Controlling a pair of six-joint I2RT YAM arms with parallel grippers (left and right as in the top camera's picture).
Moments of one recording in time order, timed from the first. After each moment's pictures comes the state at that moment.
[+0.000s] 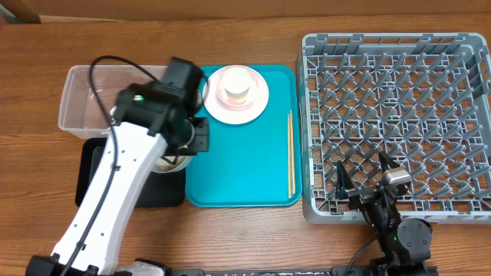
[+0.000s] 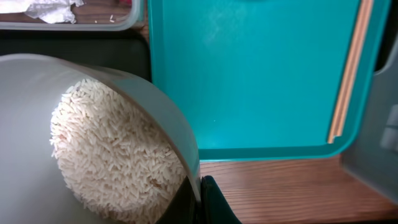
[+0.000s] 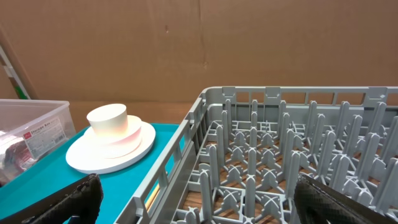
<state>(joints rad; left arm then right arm) -0.31 1.51 1.54 -1.42 0.03 -0.34 0.16 0.01 0.02 -0.03 -0.09 0.09</state>
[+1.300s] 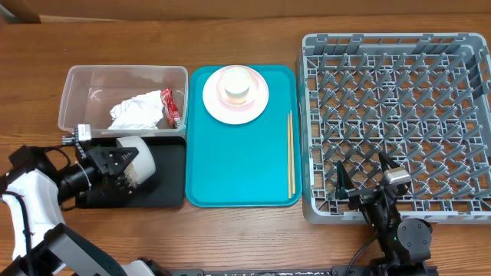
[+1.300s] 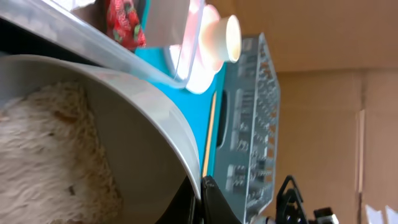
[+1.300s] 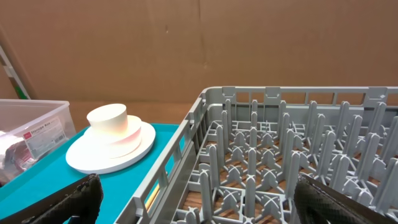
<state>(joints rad) 0.74 1.51 0.96 -1.08 1.14 0.26 0.16 0.01 0.02 -0.03 -0.09 0.09</state>
